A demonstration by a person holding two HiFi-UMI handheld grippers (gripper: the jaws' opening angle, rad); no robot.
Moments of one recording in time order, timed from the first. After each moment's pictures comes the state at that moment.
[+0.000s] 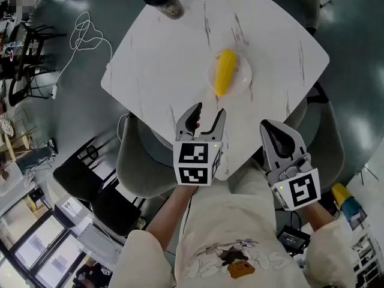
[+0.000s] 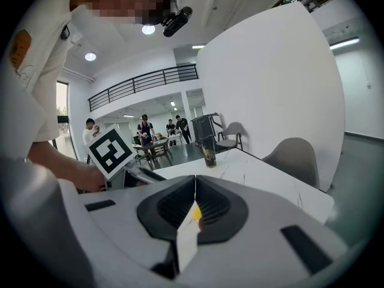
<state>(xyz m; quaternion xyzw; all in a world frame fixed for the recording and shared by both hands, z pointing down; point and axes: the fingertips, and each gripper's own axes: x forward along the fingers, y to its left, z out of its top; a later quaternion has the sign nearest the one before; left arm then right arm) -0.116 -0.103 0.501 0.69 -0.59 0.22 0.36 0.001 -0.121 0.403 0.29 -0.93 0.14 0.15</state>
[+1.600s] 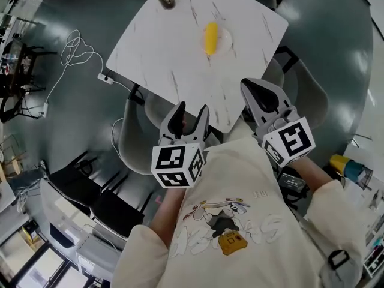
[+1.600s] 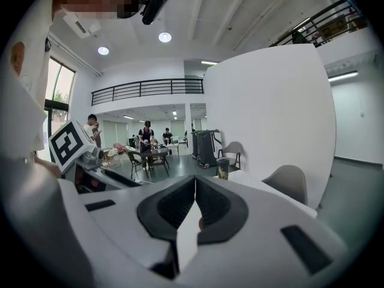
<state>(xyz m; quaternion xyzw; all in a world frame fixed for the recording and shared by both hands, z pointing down) -0.144 0.097 0.349 0.74 -0.58 0.09 0.32 -0.037 0.031 0.278 0.33 -0.93 0.07 0.12</state>
